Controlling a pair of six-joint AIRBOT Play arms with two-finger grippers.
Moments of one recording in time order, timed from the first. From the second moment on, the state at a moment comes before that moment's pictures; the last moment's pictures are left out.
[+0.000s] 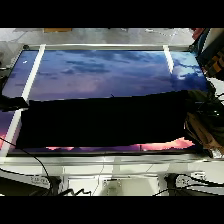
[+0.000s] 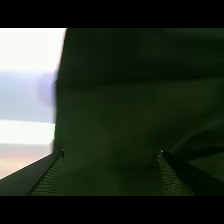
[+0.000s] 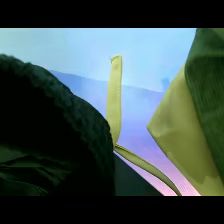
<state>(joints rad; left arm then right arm) 0.58 -1.70 1.62 1.37 -1.36 -1.09 -0.56 -1.37 1.04 -0.87 1.02 0.95</state>
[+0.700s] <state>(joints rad) 0.83 -1.68 1.46 1.15 -1.44 -1.08 -0.56 -1.37 1.04 -0.89 0.97 0.95</state>
